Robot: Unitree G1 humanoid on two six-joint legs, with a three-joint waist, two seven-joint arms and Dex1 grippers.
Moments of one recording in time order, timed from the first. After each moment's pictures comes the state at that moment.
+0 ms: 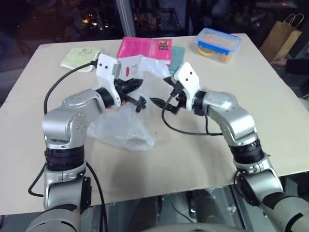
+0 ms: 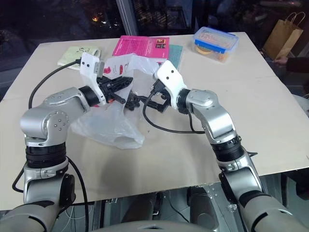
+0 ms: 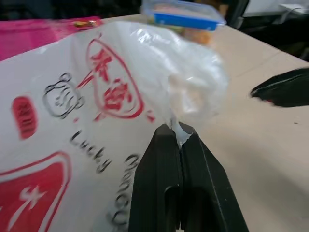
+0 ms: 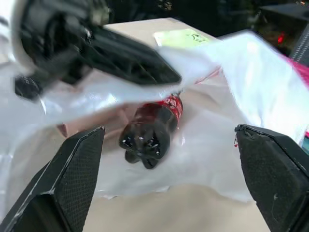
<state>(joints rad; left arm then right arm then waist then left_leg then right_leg) -0.64 0.56 0.18 -0.19 -0.55 0.95 -0.52 -0.77 -0.16 0.21 -0.18 0.15 0.75 0.61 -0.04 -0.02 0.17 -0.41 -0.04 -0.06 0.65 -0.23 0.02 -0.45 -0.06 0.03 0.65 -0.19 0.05</state>
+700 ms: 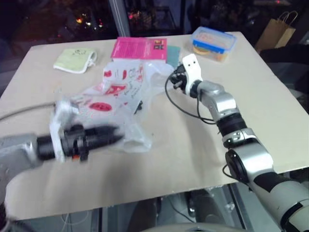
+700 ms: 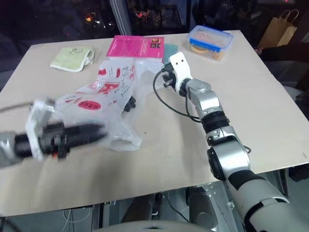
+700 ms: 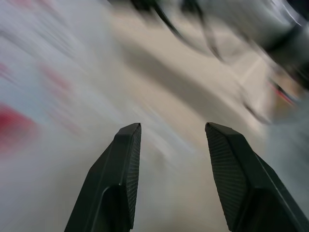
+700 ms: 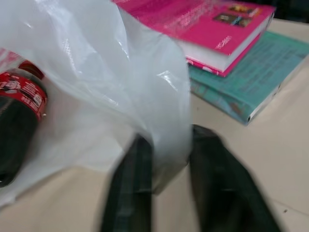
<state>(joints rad) 0.12 0.96 0.67 -0.70 -1.07 1.19 -0.97 -1.07 -0.10 0.06 0.71 0.10 0.36 0.47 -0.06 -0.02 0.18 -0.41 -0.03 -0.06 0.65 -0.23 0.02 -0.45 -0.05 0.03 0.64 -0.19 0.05</state>
